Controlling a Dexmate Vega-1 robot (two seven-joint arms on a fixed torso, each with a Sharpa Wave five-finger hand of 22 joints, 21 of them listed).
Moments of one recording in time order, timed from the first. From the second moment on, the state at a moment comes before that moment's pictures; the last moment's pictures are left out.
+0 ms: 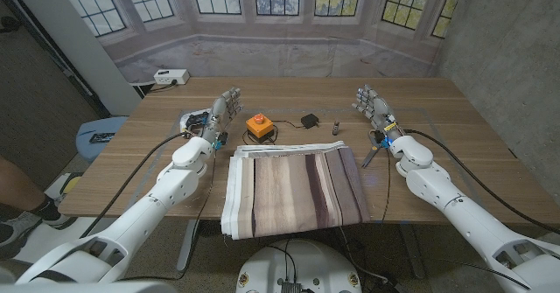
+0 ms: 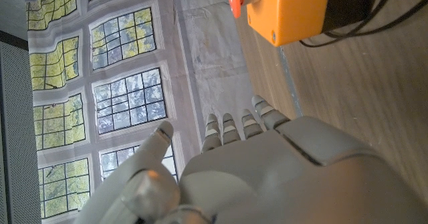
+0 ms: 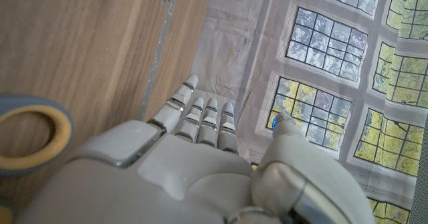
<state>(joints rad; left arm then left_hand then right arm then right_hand) 0.81 0.49 0.39 -1.27 -0.64 -0.29 -0.05 0.15 0.15 0.70 0.08 0.17 0.10 -0.03 0.19 0.18 0.03 0.01 0.23 0.19 0.01 0.02 0.18 0.17 0.12 0.02 0.20 0.17 -0.85 -0.52 -0.37 -1.32 0.64 0.29 0.01 0.41 0.13 0.26 -0.05 0.18 0.26 -0.02 0.19 0.18 0.24 0.00 0.19 0.19 0.14 -0.04 0.19 0.21 0.41 -0.04 0.18 0.17</state>
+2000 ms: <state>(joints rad) 0.82 0.62 0.41 -1.39 -0.49 -0.28 -0.04 0.16 0.14 0.71 0.06 0.17 0.10 -0.03 0.19 0.18 0.04 0.01 0.23 0.19 0.02 0.03 0.18 0.17 0.11 0.03 0.20 0.17 -0.86 -0.54 -0.40 -1.44 0.54 0.25 -0.07 0.44 0.13 0.28 -0.09 0.18 0.27 -0.02 0.19 0.18 0.24 0.01 0.19 0.19 0.14 -0.04 0.19 0.20 0.40 -0.04 0.18 0.17</state>
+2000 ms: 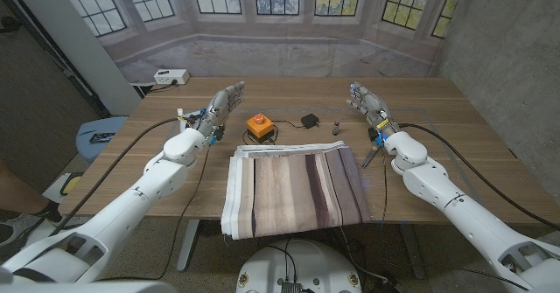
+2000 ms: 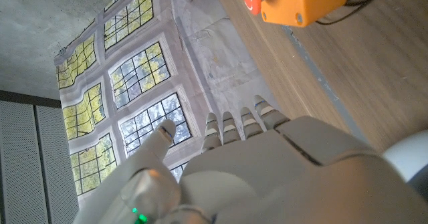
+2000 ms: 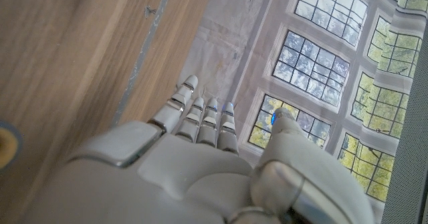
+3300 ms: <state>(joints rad) 0.88 0.84 0.43 -1.65 -0.13 -0.17 0.08 0.16 0.14 0.71 0.05 0.17 0.11 -0.04 0.19 0.18 0.04 0.00 0.22 0.19 0.02 0.04 0.18 0.17 0.10 0.05 0.20 0.17 -0.85 -0.56 -0.41 -1.44 0.52 0.21 -0.09 0.46 0.13 0.28 -0.11 0.18 0.28 -0.01 0.19 0.18 0.23 0.01 0.19 0.19 0.14 -0.04 0.19 0.20 0.40 -0.04 0.18 0.17</state>
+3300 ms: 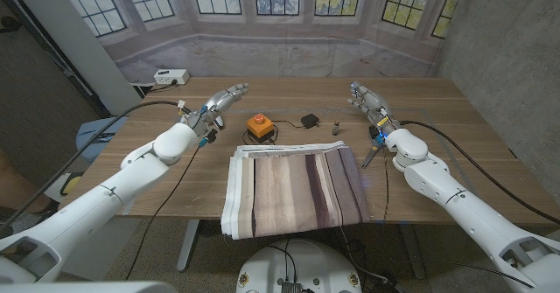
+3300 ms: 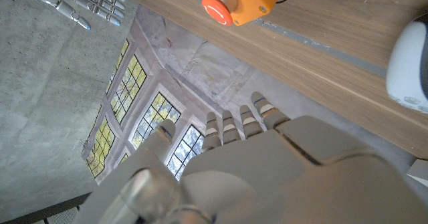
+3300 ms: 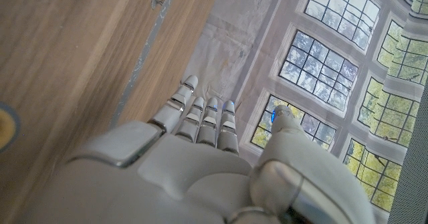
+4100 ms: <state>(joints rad) 0.92 0.93 0.42 -1.80 0.06 -0.05 0.11 0.15 0.14 0.69 0.06 0.17 0.21 -0.06 0.21 0.18 0.13 -0.04 0.23 0.19 -0.08 0.03 0.17 0.17 -0.09 0.04 0.17 0.18 -0.86 -0.57 -0.39 -1.44 0.52 0.23 -0.09 0.47 0.13 0.28 -0.12 0.18 0.29 -0.01 0.19 0.18 0.24 0.01 0.19 0.19 0.14 -0.04 0.20 0.20 0.40 -0.04 0.18 0.17</state>
